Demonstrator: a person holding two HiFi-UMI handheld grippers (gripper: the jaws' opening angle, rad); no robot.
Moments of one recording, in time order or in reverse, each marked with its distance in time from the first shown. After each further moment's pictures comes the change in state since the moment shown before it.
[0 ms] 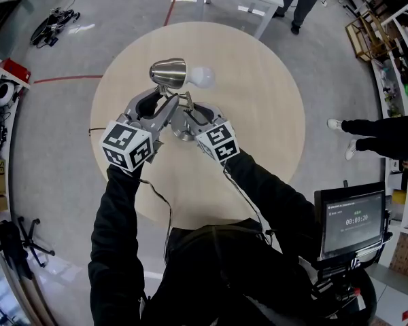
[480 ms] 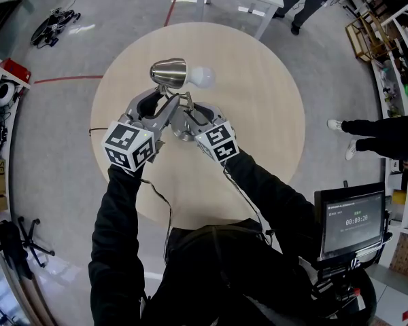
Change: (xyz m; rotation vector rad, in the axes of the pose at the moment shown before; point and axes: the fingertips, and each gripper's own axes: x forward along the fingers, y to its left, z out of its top) left arm 0.002 0.001 0.000 0.011 0.003 0.020; right arm 0.001 0.000 0.001 -0.017 0.017 -0.008
